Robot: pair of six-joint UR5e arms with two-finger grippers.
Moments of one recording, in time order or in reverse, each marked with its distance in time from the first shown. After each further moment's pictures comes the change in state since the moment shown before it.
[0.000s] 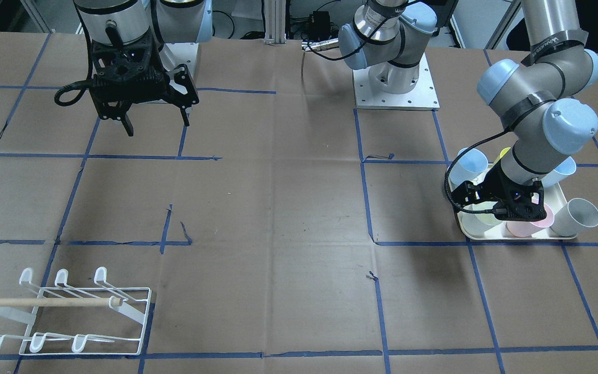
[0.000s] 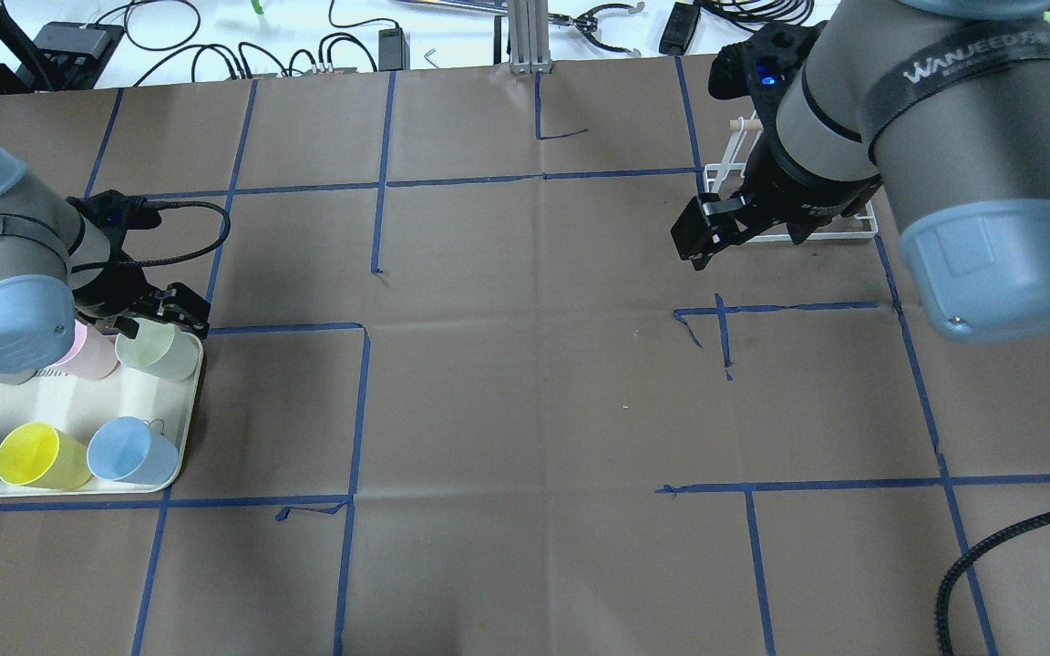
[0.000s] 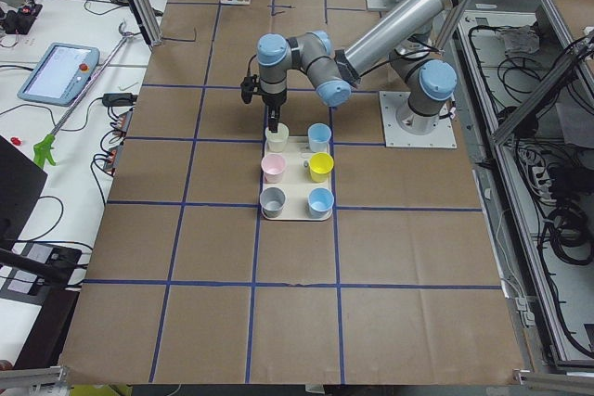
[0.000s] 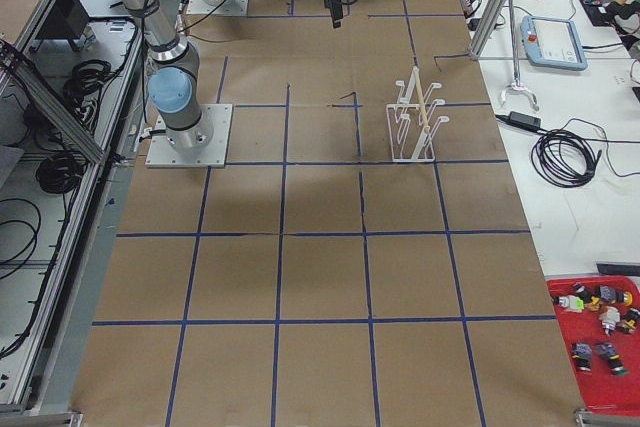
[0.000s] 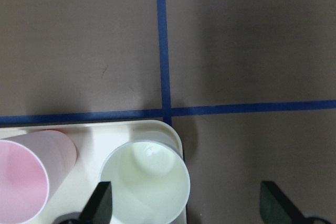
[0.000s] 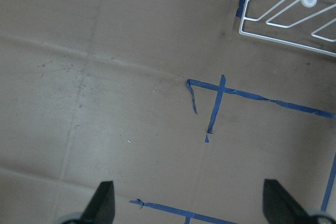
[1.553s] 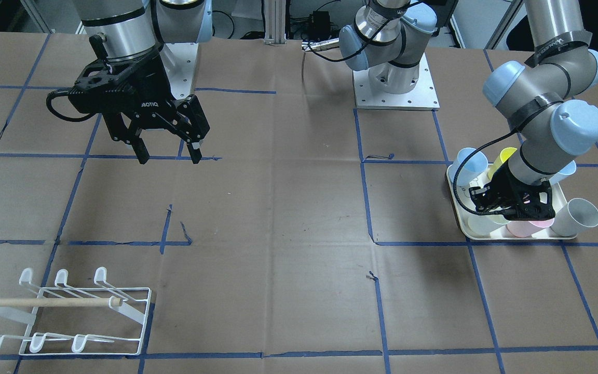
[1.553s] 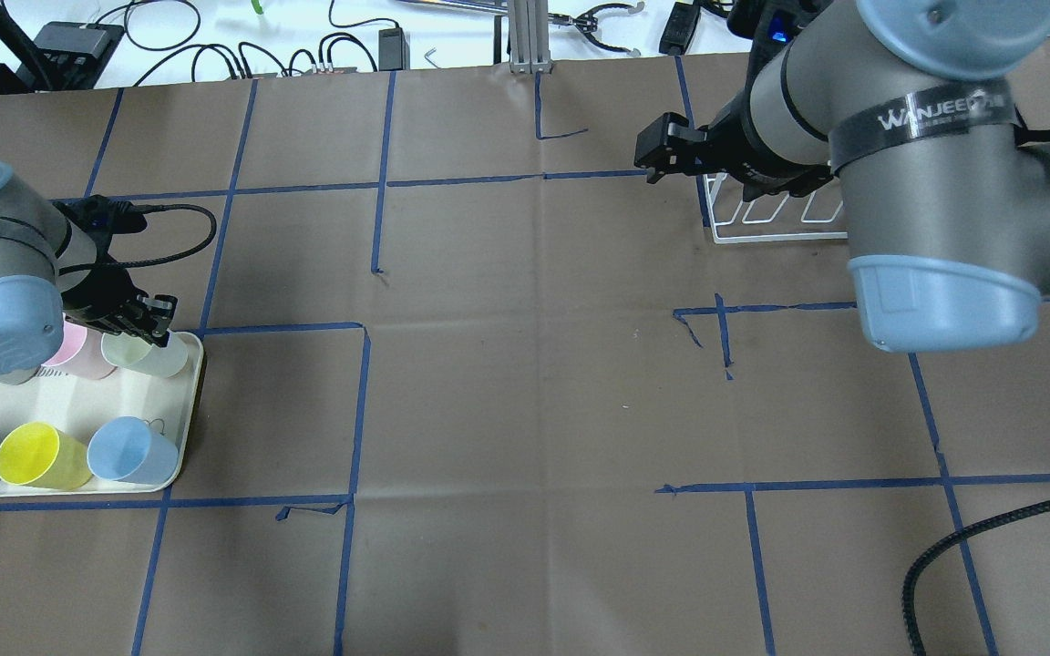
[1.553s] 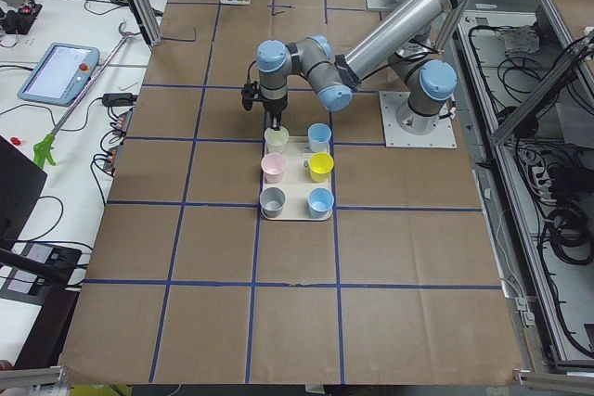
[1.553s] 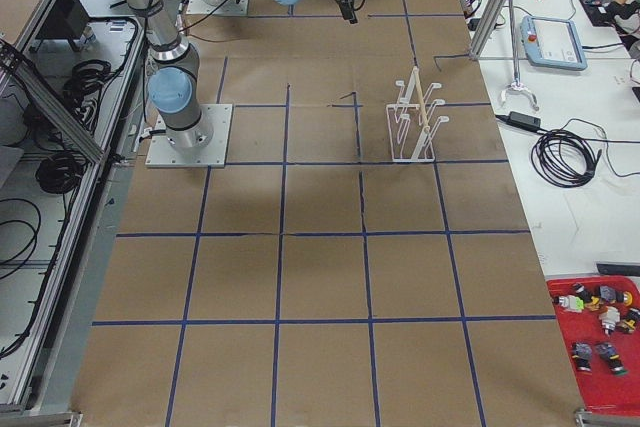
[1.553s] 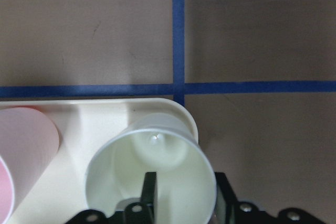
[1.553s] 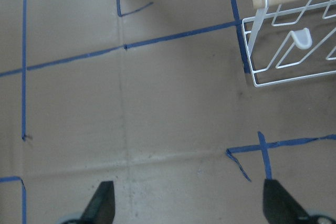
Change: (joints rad) left arm 0.028 0.006 0.009 0.001 0.015 -0.001; right arm 0.000 0.029 0.092 -0.459 0.111 0.495
